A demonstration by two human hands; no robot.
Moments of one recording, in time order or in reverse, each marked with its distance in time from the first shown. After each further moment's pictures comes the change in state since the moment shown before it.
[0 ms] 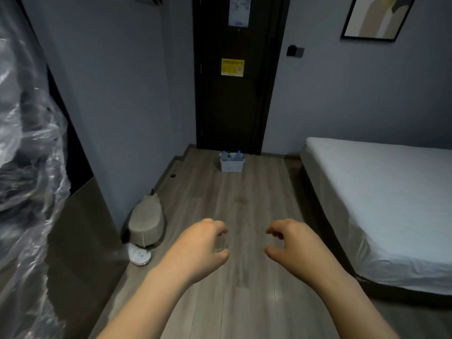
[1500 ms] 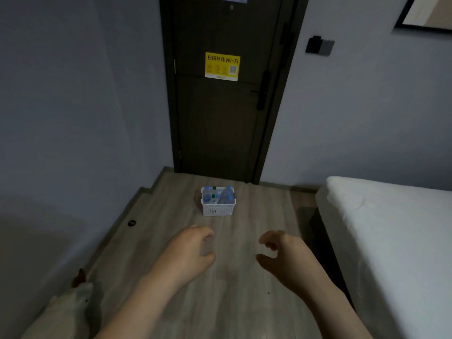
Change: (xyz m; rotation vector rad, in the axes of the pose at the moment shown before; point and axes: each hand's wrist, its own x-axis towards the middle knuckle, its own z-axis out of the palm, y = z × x) left_hand 0.832 -0.166 0.006 -0.125 -0.020 -0.106; right_hand 0.808 0.217 -0.052 0.058 -0.082 0.072
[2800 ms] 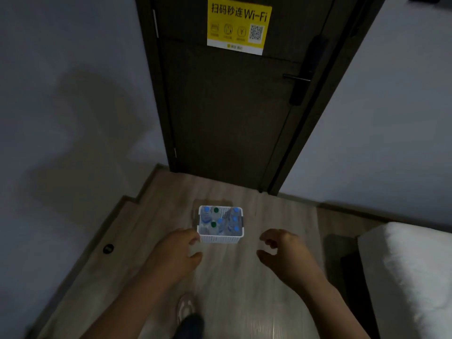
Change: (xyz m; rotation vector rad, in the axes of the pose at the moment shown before) left_hand 0.559 -0.141 -0.006 -0.090 -0.127 -0.284; right_hand 0.608 0.098 -0.008 0.045 -0.167 -0.024
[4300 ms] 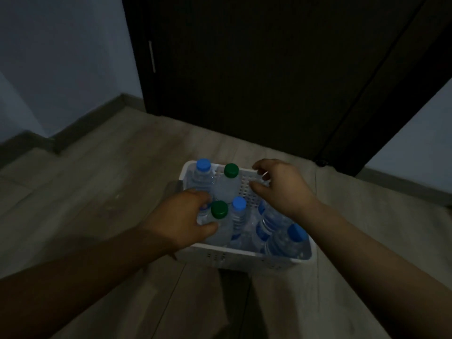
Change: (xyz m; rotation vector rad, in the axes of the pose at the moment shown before) left_hand 0.558 -0.378 0.490 0.072 0.246 0.265; right_hand 0.601 0.291 0.518 -0.101 0.207 -0.347
